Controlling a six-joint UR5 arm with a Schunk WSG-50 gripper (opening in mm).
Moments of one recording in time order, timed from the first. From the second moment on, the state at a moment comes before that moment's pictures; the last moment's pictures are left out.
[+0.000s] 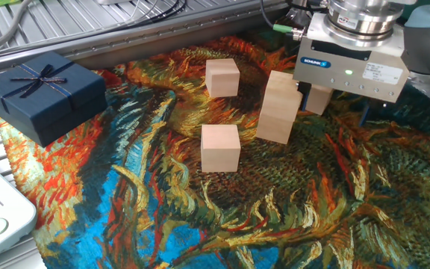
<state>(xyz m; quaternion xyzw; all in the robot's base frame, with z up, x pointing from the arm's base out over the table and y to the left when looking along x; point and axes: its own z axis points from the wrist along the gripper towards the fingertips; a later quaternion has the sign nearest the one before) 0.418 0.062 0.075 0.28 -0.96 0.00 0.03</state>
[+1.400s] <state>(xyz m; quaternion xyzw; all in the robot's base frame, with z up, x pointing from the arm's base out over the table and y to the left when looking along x) 0.415 0.073 0.071 0.26 -0.96 -0.01 0.02</state>
